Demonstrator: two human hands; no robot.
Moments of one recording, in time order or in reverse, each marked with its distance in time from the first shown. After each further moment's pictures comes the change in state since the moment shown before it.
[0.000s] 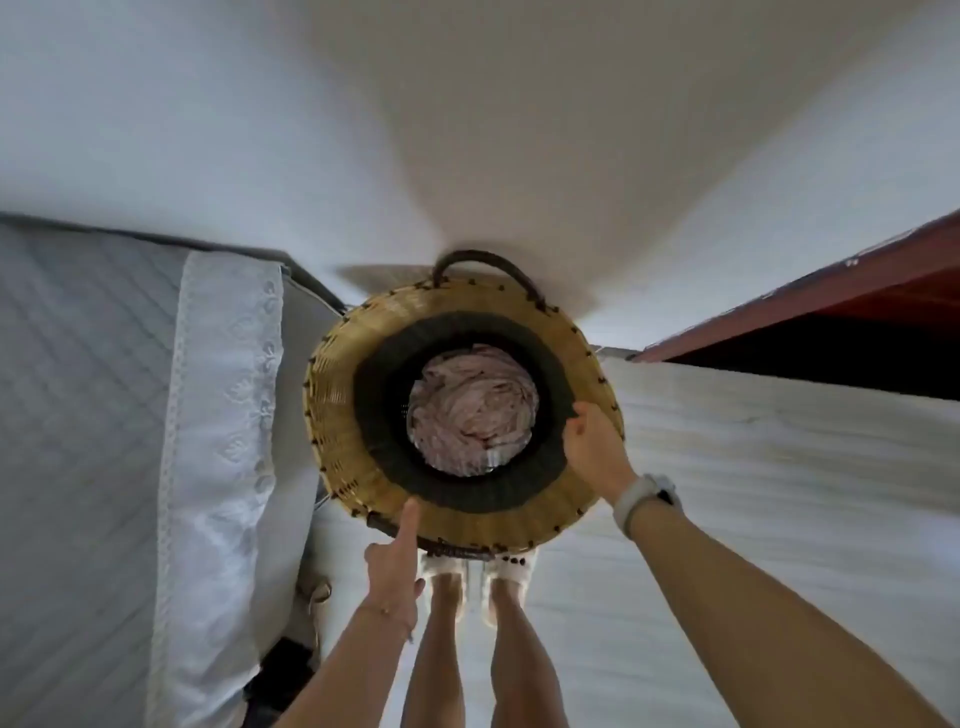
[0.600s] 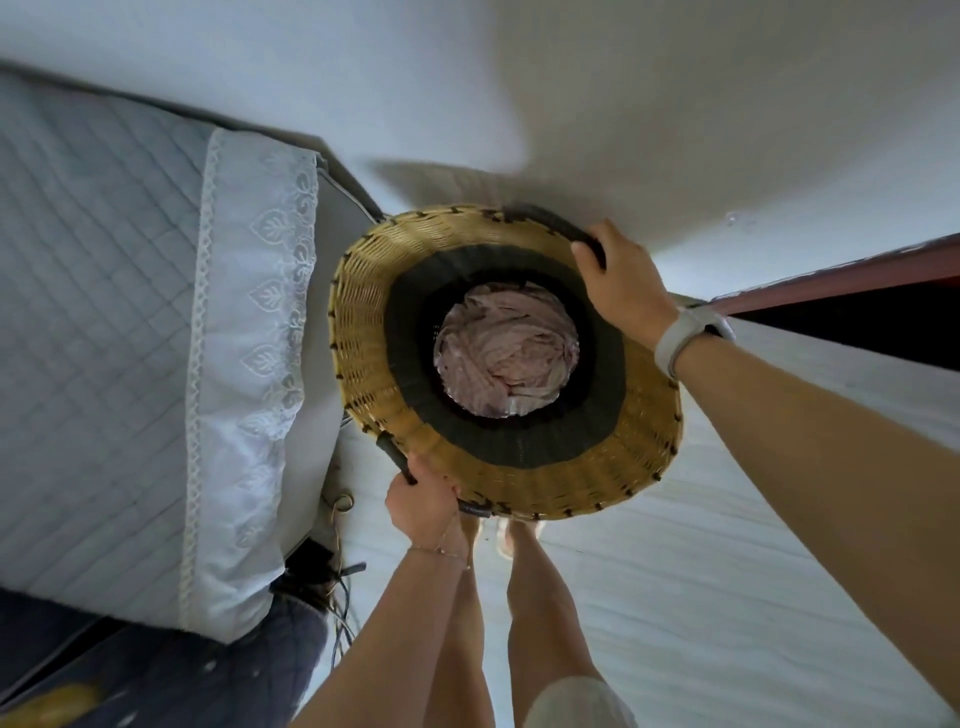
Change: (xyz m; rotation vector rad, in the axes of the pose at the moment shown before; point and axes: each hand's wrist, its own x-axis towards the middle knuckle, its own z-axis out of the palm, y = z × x) left_hand 0.020 -0.002 0.013 -0.060 0.404 0.202; right_hand 0.069 -0.086 -0.003 -0.184 0.070 -0.589
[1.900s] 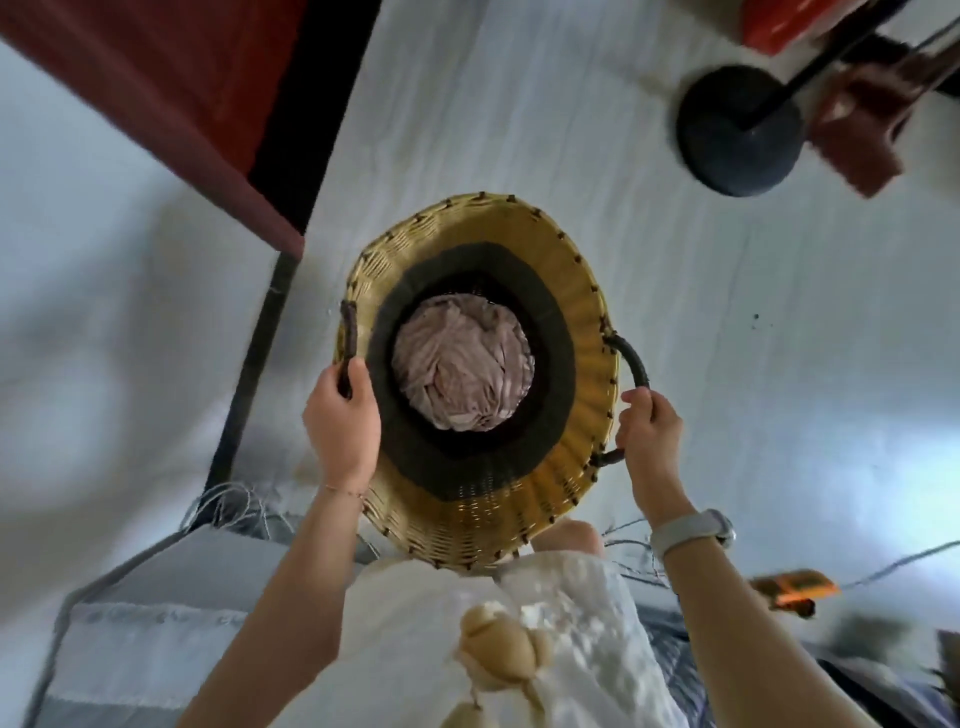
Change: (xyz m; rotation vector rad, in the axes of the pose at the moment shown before) left_hand -0.186 -0.035 -0.060 1.010 -0.946 1.644; right_hand -0.525 -0.077 0.103 1.110 1.485 1.528
